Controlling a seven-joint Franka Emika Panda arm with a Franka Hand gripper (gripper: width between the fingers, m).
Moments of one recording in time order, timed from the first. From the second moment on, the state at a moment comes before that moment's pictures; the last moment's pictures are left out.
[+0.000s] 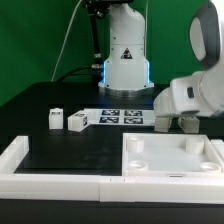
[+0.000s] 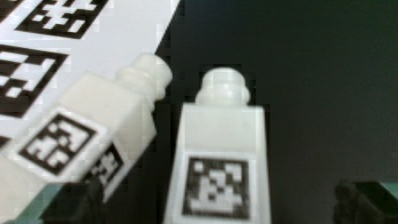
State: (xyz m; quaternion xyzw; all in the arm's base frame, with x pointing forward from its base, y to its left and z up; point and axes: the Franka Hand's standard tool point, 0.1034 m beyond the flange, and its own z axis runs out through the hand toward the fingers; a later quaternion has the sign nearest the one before) arm 0.377 0.141 0.014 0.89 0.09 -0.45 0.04
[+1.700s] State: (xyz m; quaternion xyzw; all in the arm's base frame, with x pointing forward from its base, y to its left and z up) arm 0.389 0.143 0.048 0.88 0.09 -0.47 0.04
